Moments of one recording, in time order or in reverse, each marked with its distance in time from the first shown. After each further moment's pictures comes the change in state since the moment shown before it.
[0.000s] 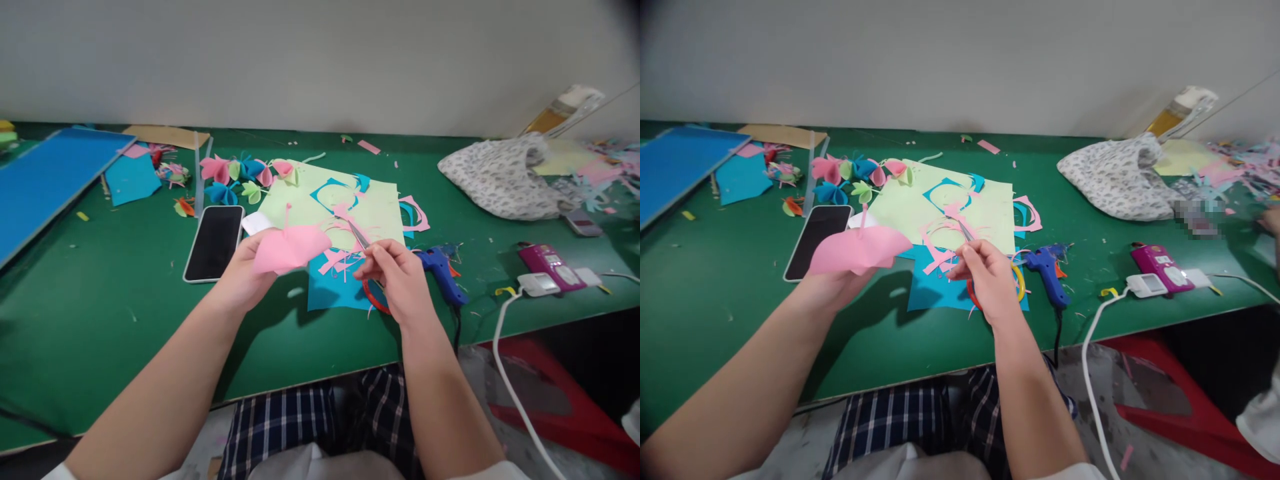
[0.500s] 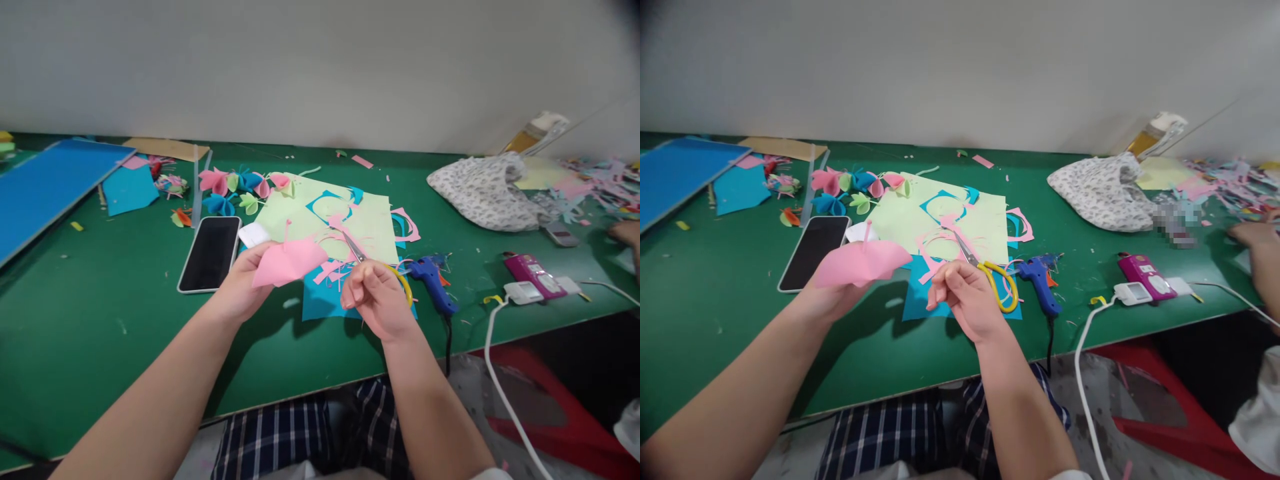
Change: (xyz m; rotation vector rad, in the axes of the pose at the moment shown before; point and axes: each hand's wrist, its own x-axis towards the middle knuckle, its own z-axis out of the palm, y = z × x) left_hand 0.000 0.000 0.000 0.029 -0.039 -0.030; right_hand -0.008 0.009 0.009 0.410 -0.383 -0.007
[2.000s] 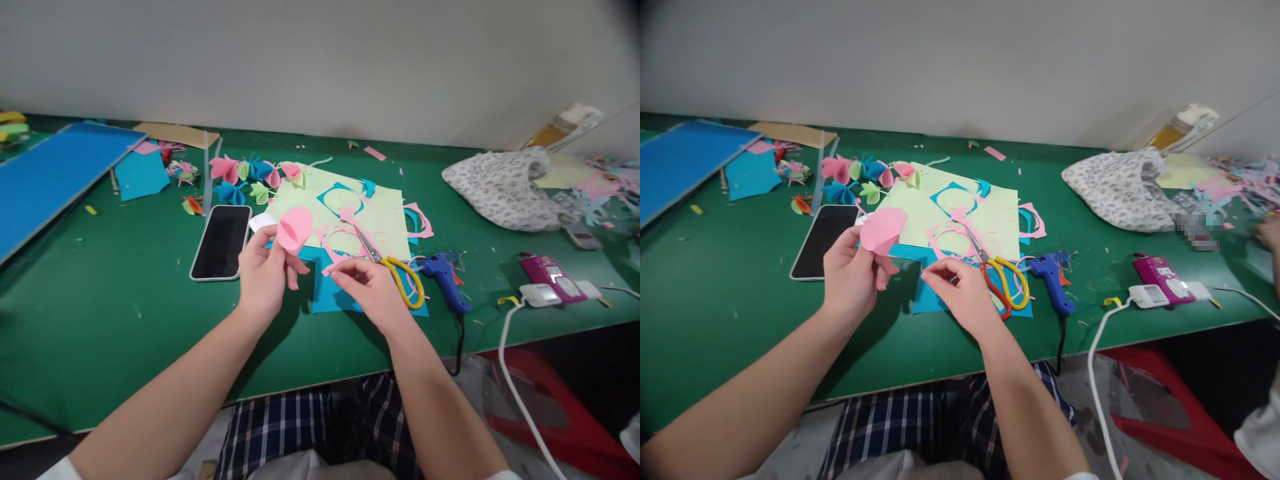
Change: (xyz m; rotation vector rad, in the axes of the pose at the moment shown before) left_hand -0.006 -0.009 0.022 0.032 0.450 0.060; right_hand 0.008 0.009 0.012 -0.926 0.090 0.069
